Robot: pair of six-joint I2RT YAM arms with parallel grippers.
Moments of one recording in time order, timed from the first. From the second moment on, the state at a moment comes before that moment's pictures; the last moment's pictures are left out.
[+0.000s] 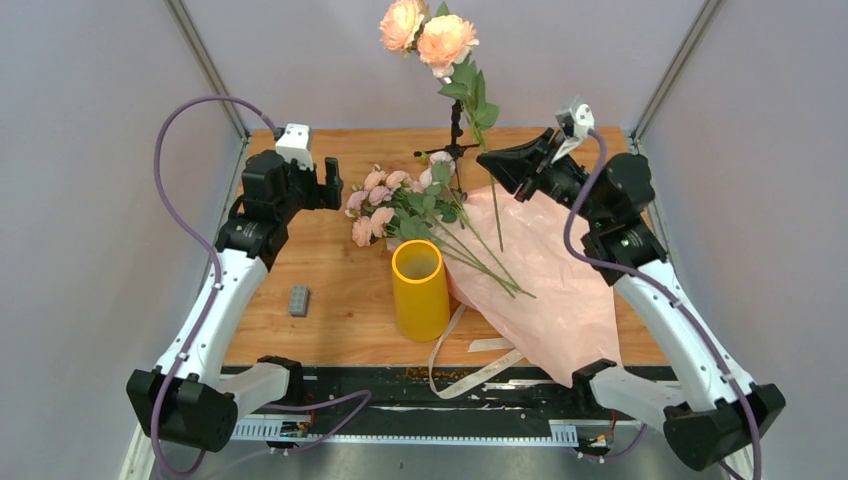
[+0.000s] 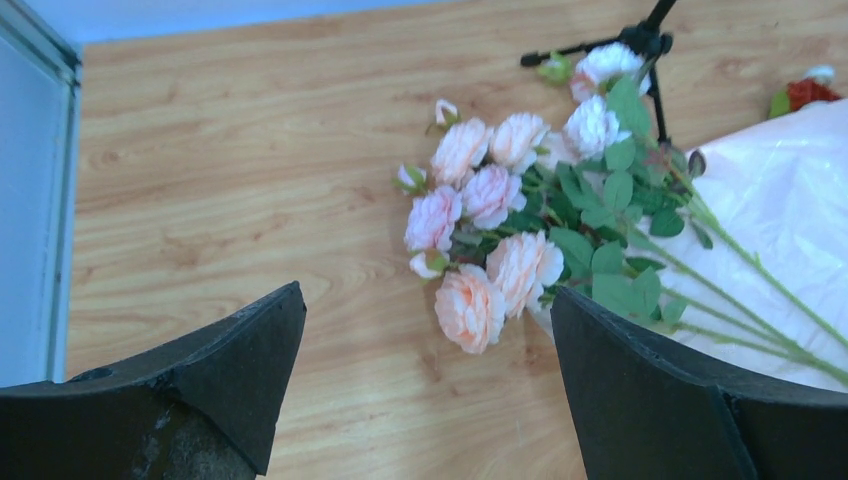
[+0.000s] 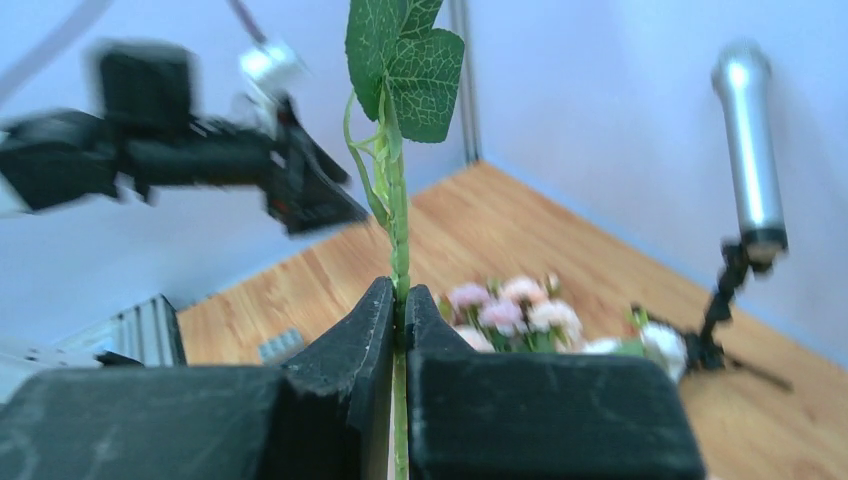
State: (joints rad) left arm -0.19 1.11 1.12 -0.33 0.02 -0.04; right arm 0.39 1.12 1.18 0.11 -0.56 0.26
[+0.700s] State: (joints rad) left arm -0.19 1.11 1.02 -0.32 0.08 -0.09; right arm 0.85 1.19 1.18 0.50 -0.44 0.29
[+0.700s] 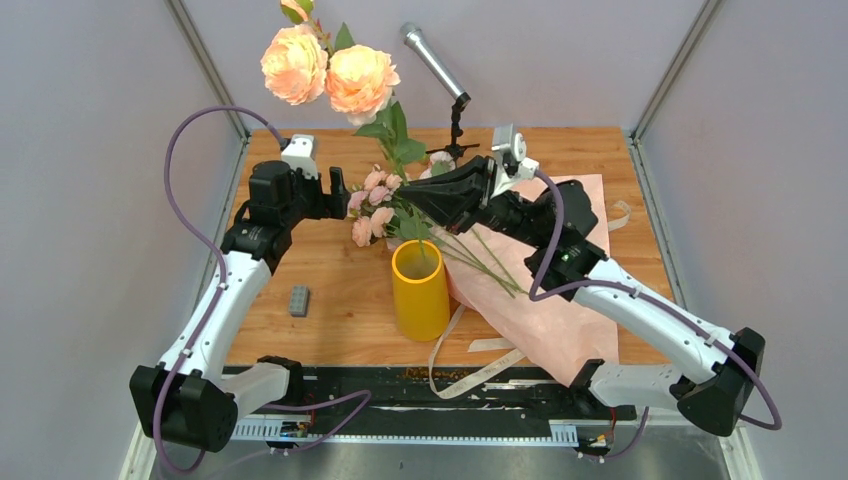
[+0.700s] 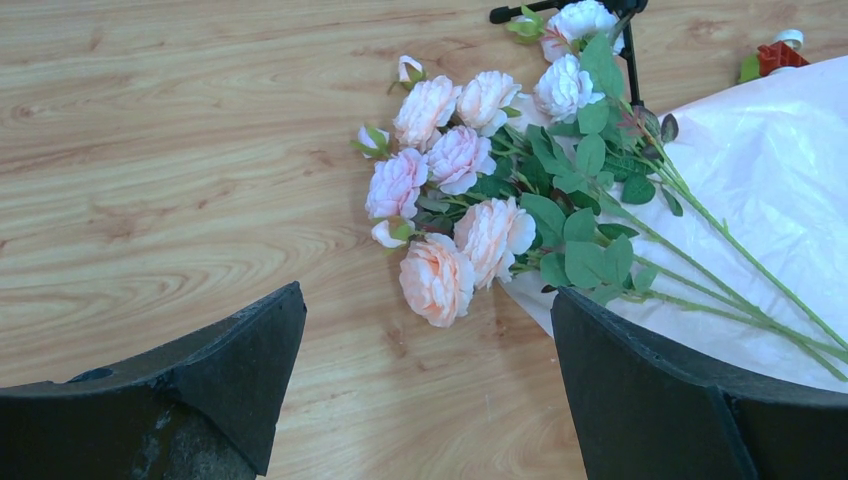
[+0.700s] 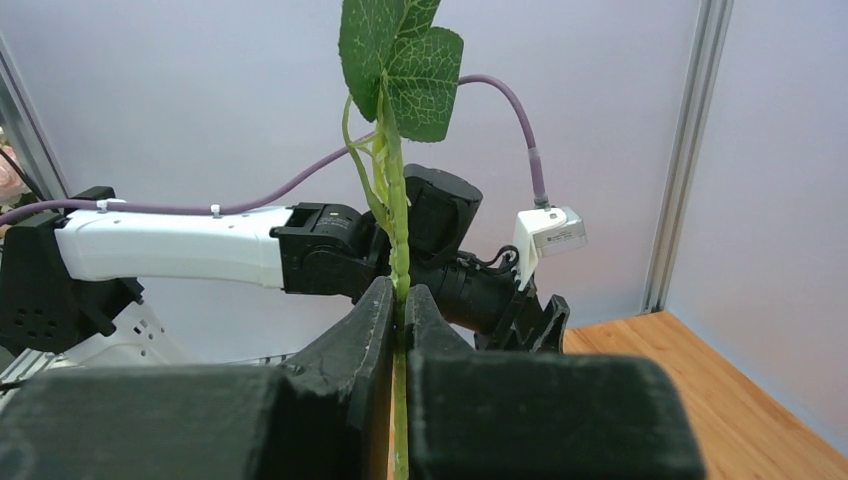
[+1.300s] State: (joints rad) left arm -0.19 1.11 1.02 -0.31 0.10 -0.09; right arm 0.86 1.17 0.87 0.60 -0.42 0.27
